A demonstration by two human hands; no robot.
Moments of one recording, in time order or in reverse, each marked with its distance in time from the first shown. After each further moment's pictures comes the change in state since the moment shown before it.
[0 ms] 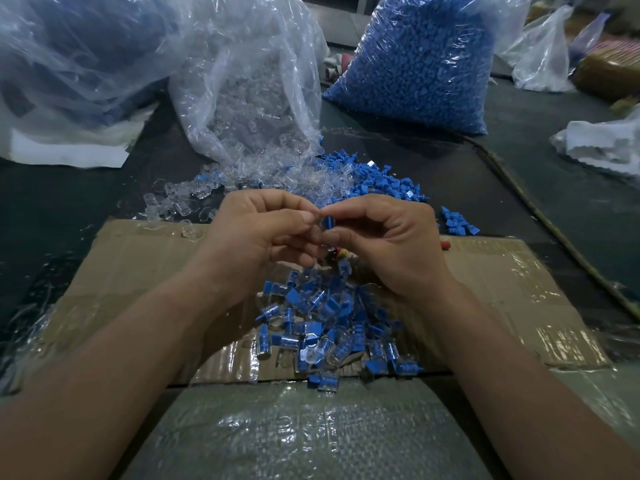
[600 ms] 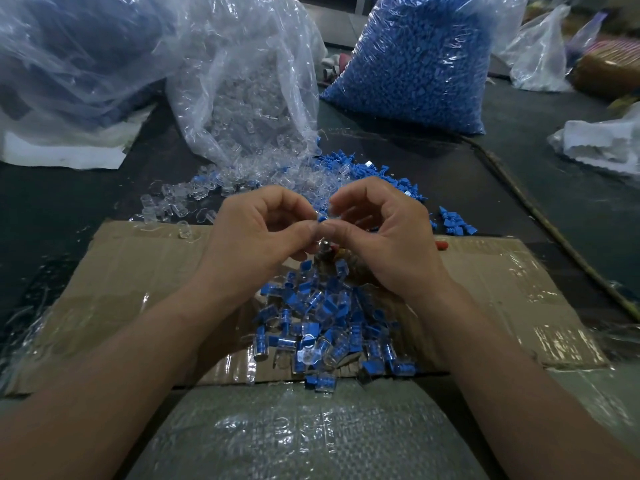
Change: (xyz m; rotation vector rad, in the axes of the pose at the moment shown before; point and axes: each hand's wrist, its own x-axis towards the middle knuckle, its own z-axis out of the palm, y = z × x) left_hand -0.006 -0.004 0.007 0.371 0.088 0.244; right_hand 0.003 -0.008 -0.002 -0.121 0.004 0.133
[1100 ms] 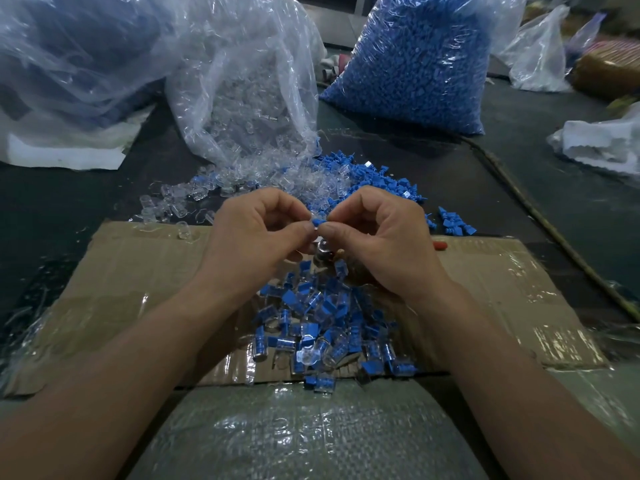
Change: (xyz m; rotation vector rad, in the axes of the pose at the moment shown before) left_hand 0.003 -0.006 0.001 0.057 0.051 -0.039; right_hand 0.000 -0.001 0.001 0.009 -0.029 0.038
